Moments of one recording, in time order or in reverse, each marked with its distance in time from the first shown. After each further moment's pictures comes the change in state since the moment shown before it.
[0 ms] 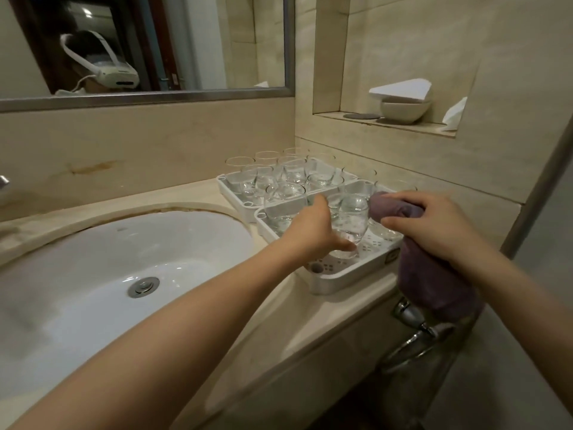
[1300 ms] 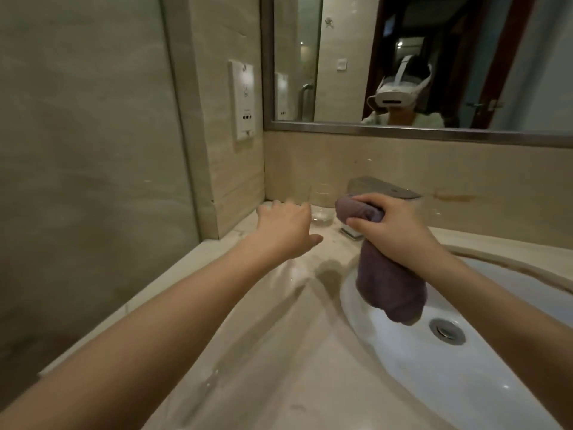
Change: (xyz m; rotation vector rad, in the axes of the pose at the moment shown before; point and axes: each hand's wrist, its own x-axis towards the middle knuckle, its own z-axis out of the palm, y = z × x) left_hand -0.288 -0.281 -0.322 0.766 0.343 -0.890; right_hand -0.093 -0.395 0.342 0.372 -0.630 -0.758
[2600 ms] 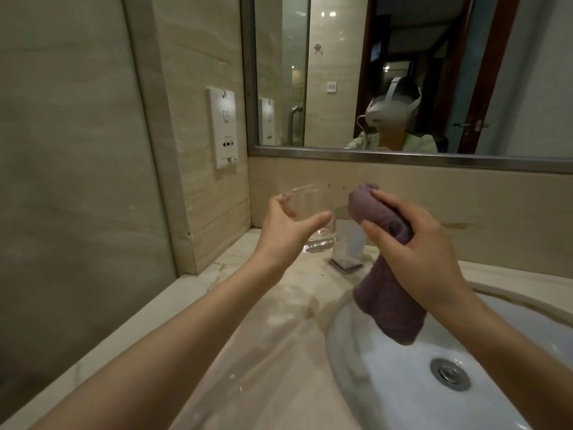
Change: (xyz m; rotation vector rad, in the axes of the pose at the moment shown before) left_hand 0.045 0.017 0.000 -1.428 0.294 -0.114; right_hand 0.014 0.018 -0.021 0.172 0.265 -0.201
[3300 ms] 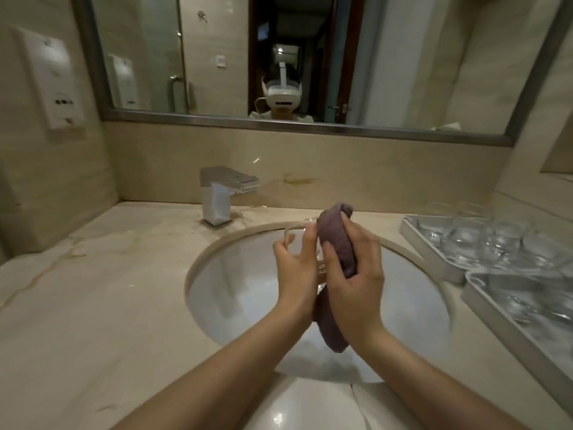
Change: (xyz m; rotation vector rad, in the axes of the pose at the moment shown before) left_hand -0.177 0.010 0.182 -0.521 -0.266 -0.348; right_hand -0.147 0.029 -0.095 -0.082 0.456 0.142
